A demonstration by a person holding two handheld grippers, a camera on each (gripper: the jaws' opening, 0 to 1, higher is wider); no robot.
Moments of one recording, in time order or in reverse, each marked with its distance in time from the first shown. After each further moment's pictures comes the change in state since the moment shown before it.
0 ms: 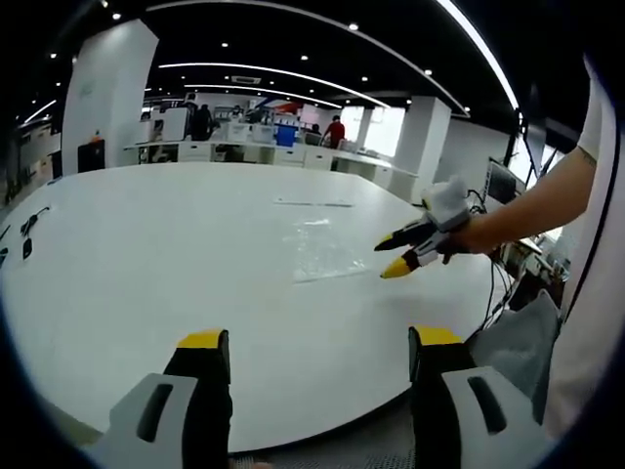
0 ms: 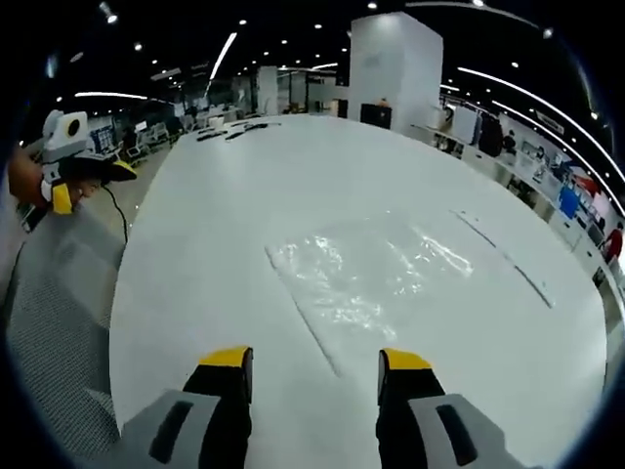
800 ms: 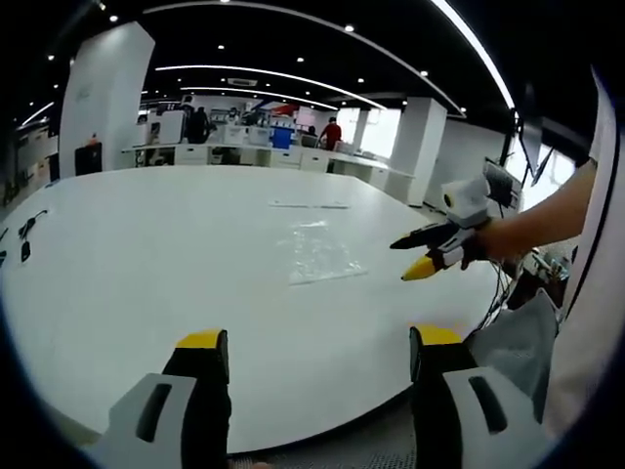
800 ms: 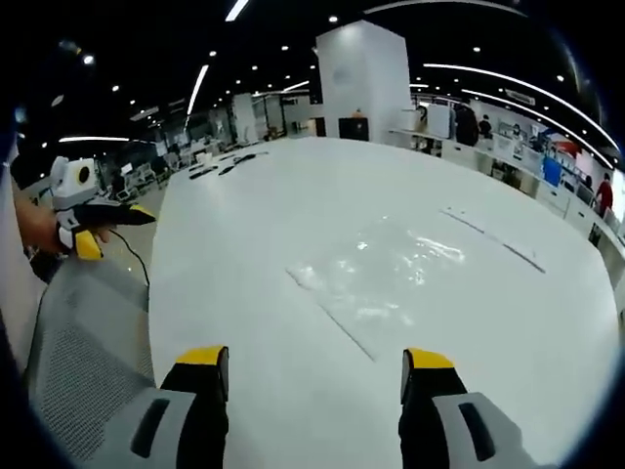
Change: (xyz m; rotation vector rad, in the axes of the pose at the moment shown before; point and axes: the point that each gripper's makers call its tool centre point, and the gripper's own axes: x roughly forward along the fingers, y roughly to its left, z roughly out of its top) left arm 0.000 0.002 -0.001 0.006 -0.011 -0.013; right arm -0.033 0.029 0.014 0.201 -0.123 0.003
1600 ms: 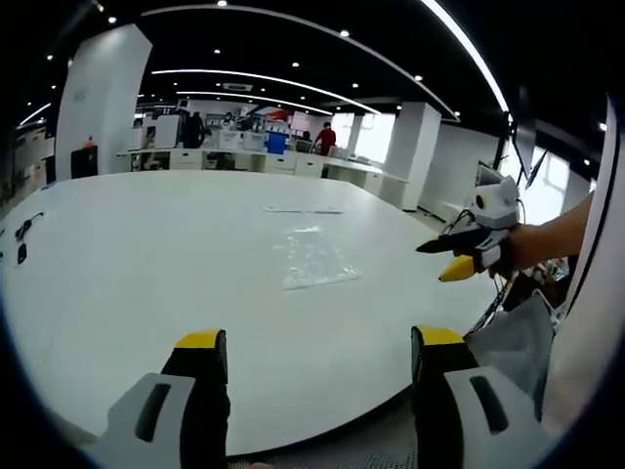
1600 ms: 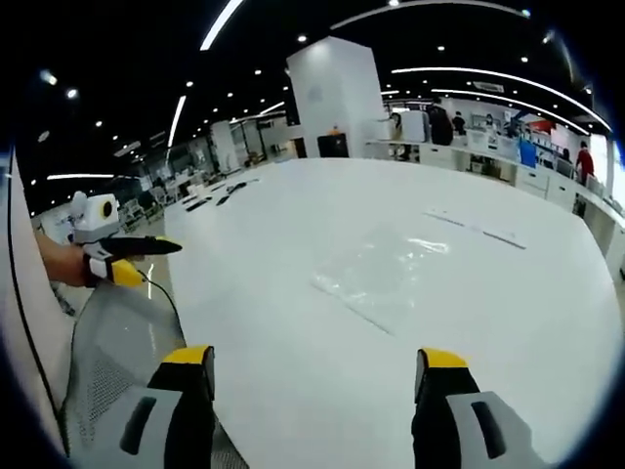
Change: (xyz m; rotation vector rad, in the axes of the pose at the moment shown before) left arm -0.002 -0.011 0.007 0.006 -0.023 -0.025; right arm -0.053 0.037 0.000 0.132 -0.095 -0.031
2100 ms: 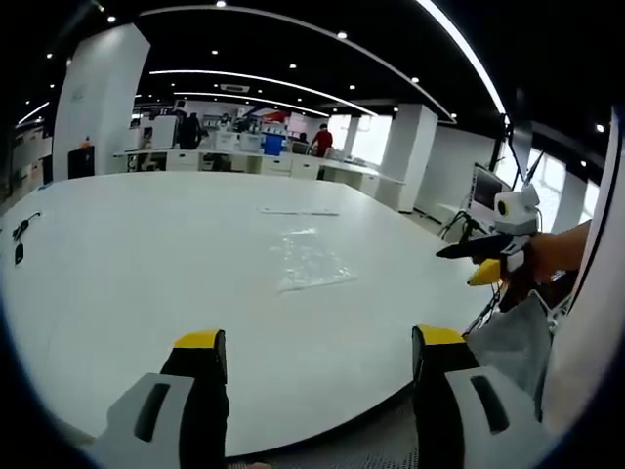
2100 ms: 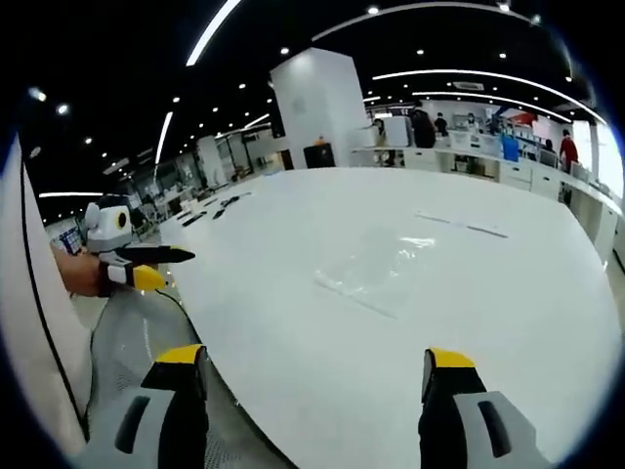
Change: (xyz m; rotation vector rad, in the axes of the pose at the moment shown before) left arm -0.001 0.003 -0.003 0.000 -0.006 -0.024; right arm -0.039 0.022 -0.008 0.054 -0.046 -0.044
